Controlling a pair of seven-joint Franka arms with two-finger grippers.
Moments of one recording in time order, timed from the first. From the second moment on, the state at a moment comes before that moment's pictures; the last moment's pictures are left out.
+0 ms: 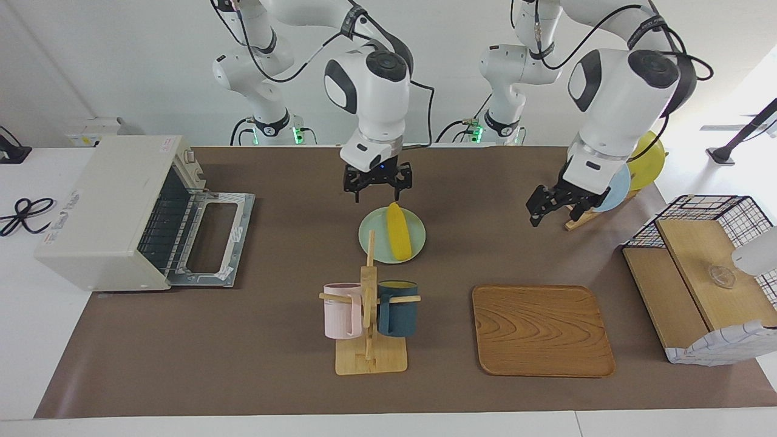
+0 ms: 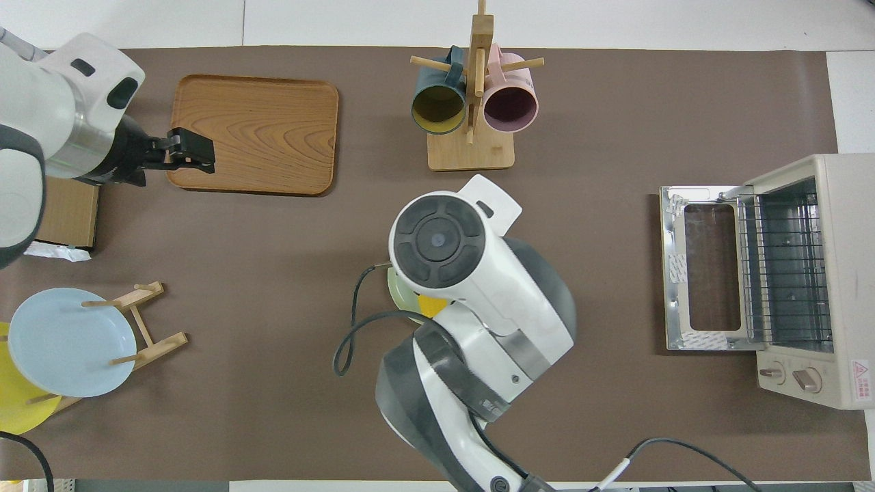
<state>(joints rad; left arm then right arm) -0.20 0.09 0.01 -1.62 -0.05 1.77 -0.27 0.70 0.27 -0.02 -1.67 -0.09 1.92 0.64</state>
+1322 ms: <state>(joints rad) -0.14 -0.03 0.01 -1.71 -0.01 1.71 -0.13 0.86 0.46 -0.02 -1.79 -0.19 2.32 0.76</state>
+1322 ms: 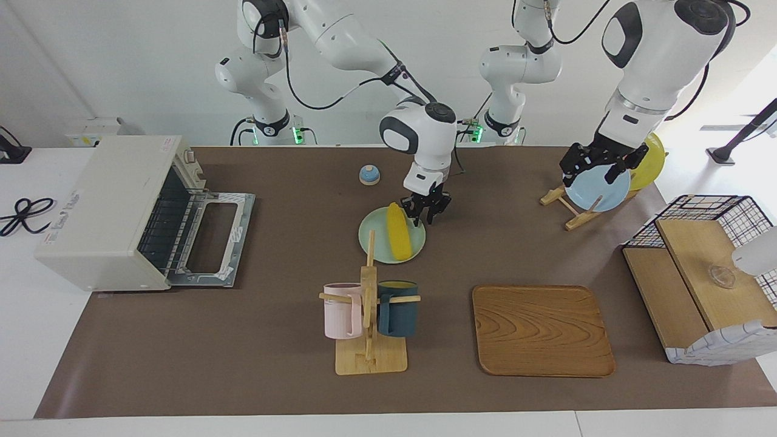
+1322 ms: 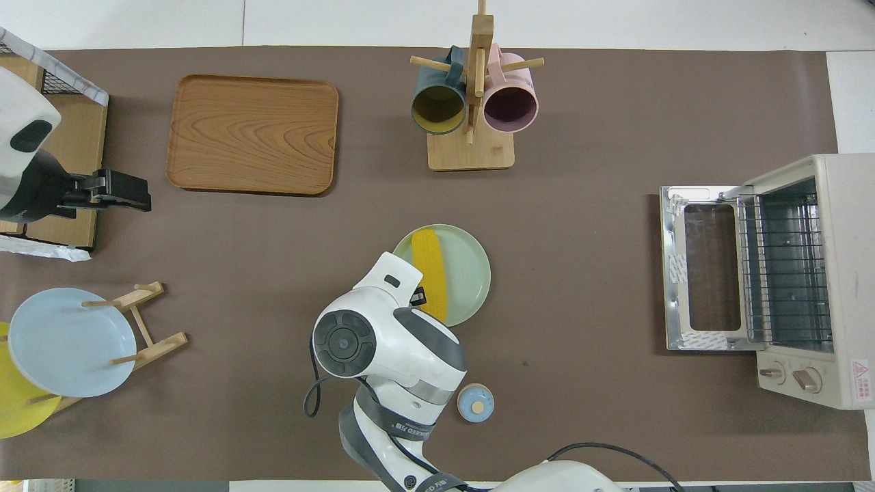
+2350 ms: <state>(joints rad) -0.14 -0.02 0.01 -1.71 -0.01 1.66 -0.07 0.81 0.41 -0.03 -1.62 -0.32 1.93 0.61</state>
